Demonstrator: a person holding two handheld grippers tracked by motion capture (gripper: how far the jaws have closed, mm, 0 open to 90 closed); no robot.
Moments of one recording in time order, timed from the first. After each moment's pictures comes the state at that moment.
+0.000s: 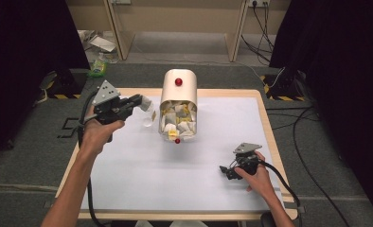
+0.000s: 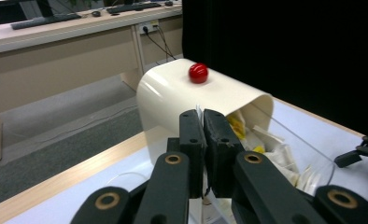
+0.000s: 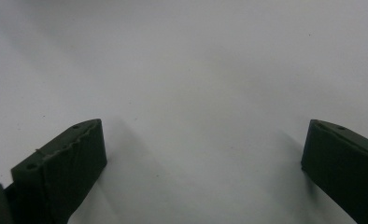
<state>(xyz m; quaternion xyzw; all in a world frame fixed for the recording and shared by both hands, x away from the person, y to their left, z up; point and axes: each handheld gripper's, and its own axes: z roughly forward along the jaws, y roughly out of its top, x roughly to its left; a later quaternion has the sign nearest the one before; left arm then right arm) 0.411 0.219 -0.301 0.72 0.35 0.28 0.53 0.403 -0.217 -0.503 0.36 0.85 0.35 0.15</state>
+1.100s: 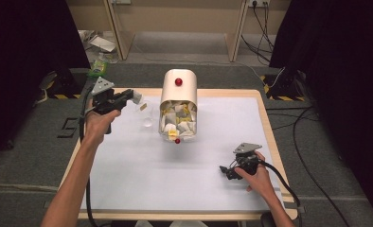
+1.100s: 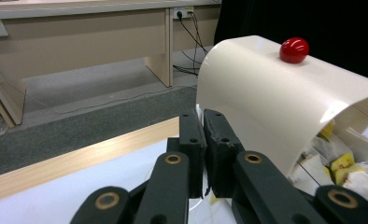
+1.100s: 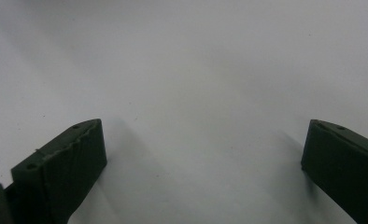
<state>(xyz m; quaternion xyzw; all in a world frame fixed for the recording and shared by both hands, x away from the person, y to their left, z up) 0.473 0.247 -0.340 0.69 0.43 0.28 0.52 0.403 -0.217 -0.503 0.36 0.85 0.35 0.15</state>
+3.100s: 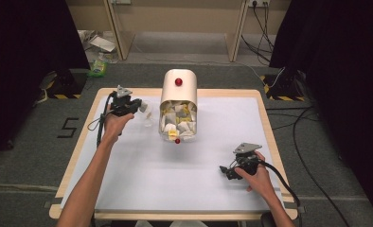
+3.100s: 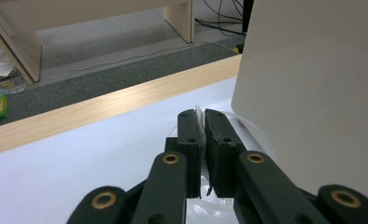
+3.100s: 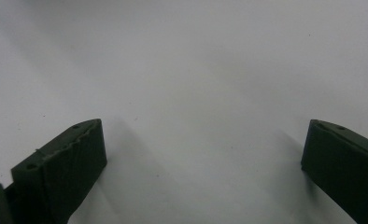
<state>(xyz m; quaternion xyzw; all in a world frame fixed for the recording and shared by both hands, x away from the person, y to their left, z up) 0.529 0.230 -0.415 0.72 0.47 0.28 0.43 0.403 -0.217 -0.503 0.36 0.85 0.34 0.15</state>
